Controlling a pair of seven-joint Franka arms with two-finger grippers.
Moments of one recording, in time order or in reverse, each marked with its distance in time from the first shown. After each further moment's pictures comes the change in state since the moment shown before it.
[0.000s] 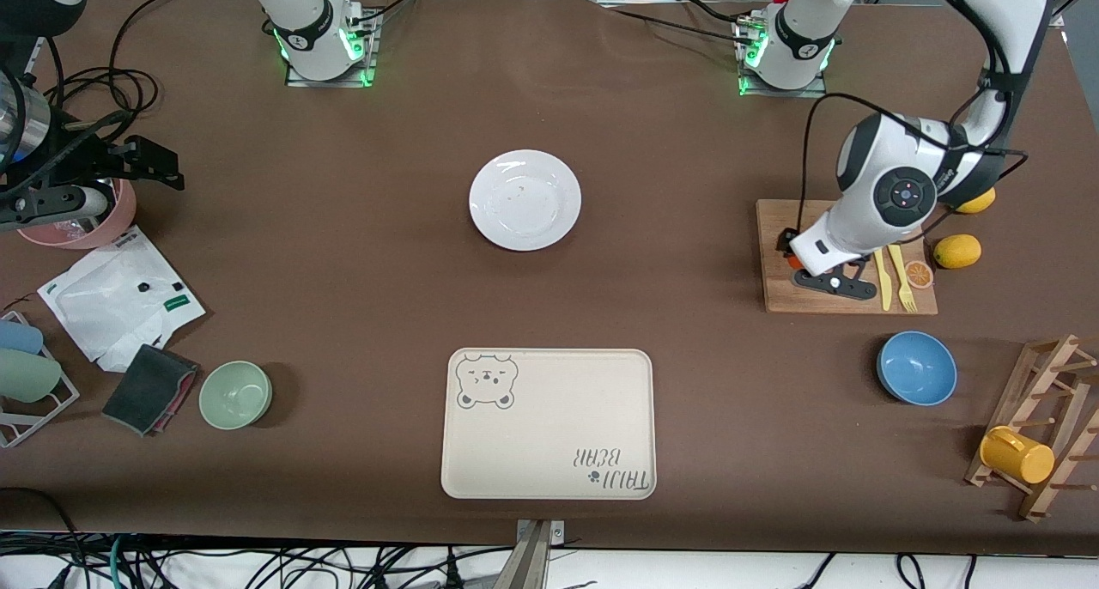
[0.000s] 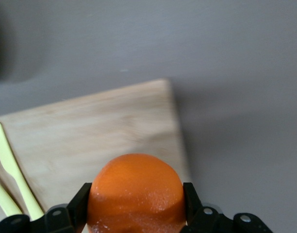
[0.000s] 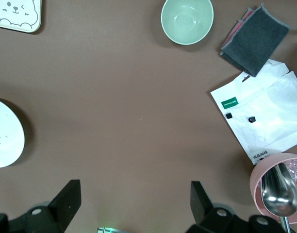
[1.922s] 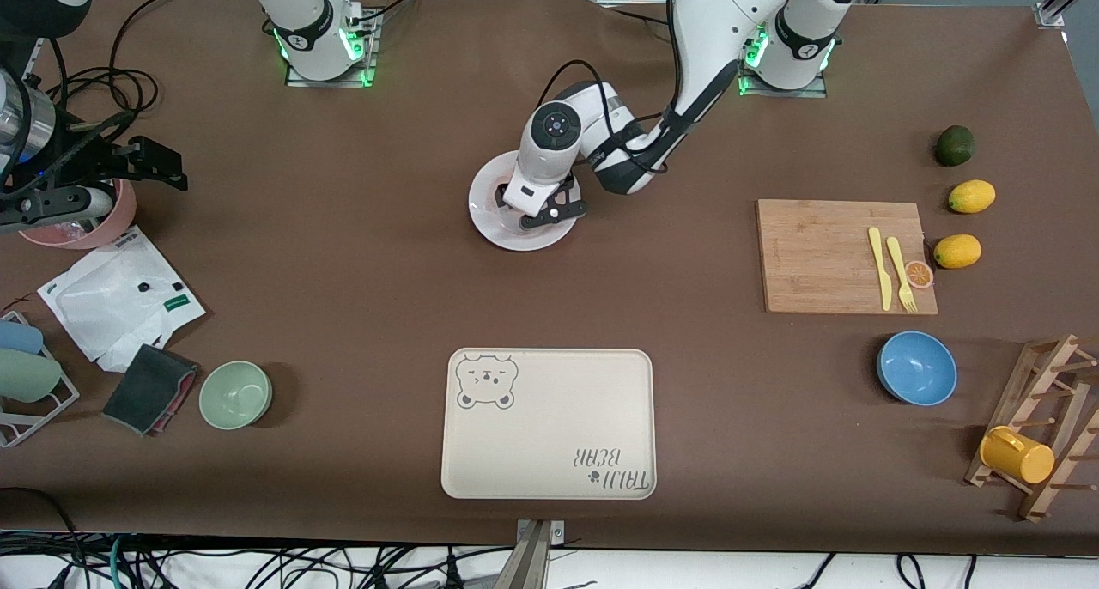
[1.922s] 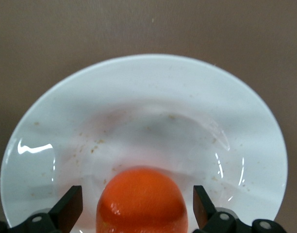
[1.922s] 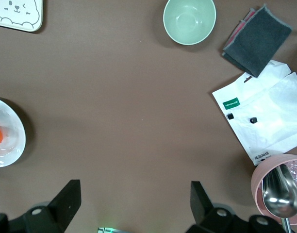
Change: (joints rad) left arm -0.613 0.502 -0.147 0.382 -0.049 0.295 -1.185; right arm 0.001 0.001 0.005 -0.003 0.001 0.003 0.000
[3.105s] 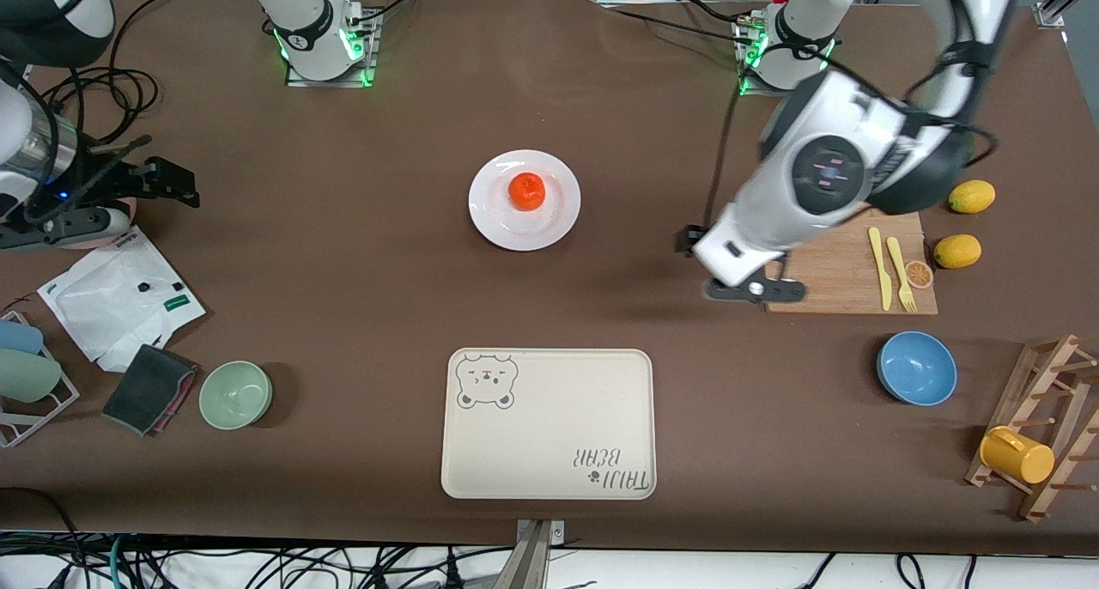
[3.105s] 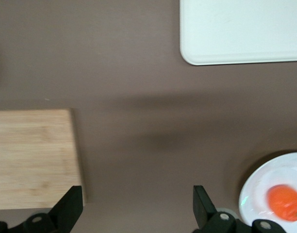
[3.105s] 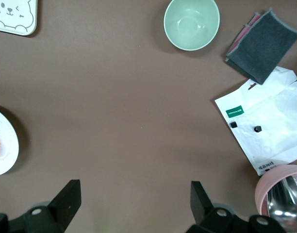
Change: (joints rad) left arm 0.528 -0.346 0.011 0.186 0.005 -0.706 0.906; right arm 0.002 0.033 0.005 -0.046 0.000 0.081 0.000
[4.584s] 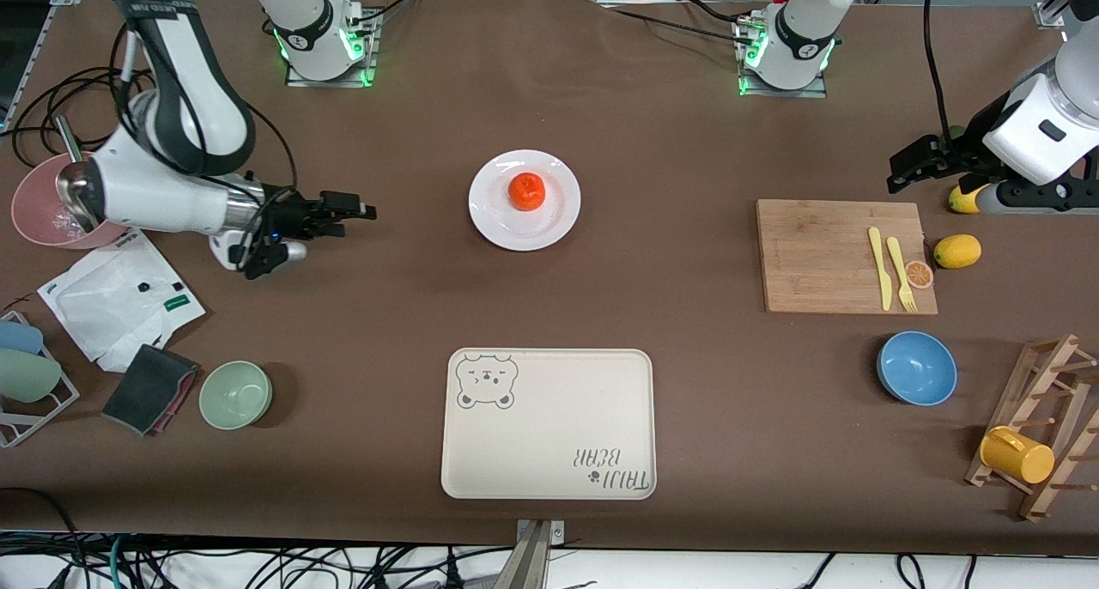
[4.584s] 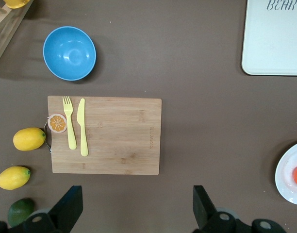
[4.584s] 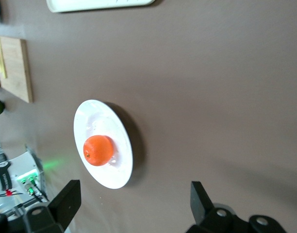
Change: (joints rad) left arm -0.071 -0.373 0.430 -0.081 -0.122 -0.162 0.270; right arm 0.001 0.103 0.127 -0.479 0.759 0.381 -0.314
